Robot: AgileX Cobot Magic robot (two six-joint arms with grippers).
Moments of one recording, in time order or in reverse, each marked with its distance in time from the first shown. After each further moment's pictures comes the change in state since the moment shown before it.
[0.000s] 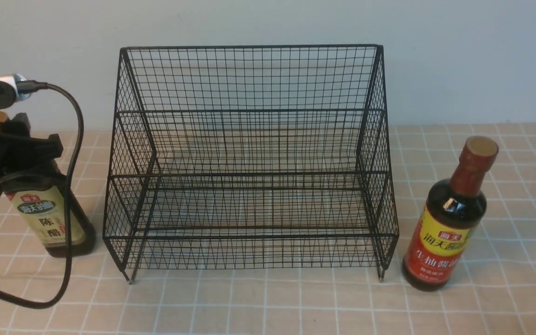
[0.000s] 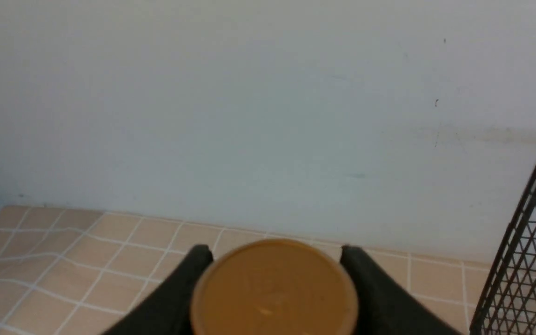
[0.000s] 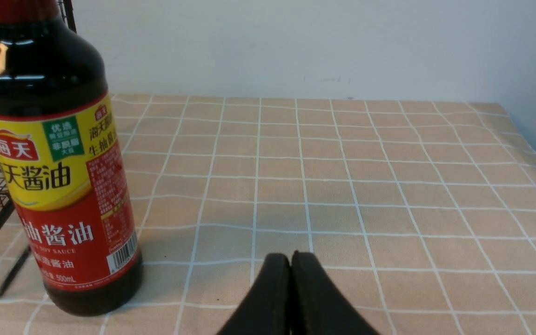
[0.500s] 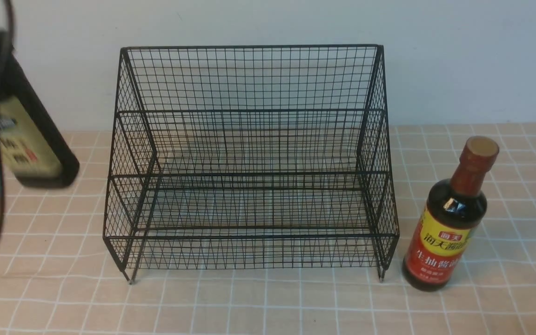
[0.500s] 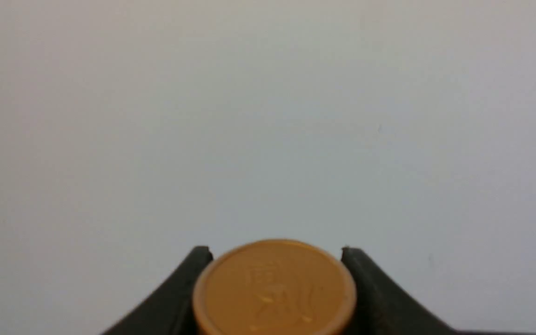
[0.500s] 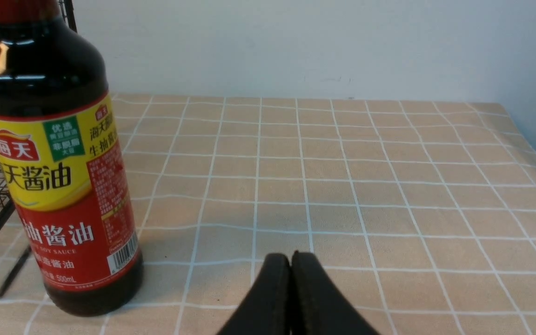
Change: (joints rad) right arm 0.000 0.000 0.000 0.000 0.000 0.000; left arm 0.000 -0.339 -0.260 0.004 0.348 0.098
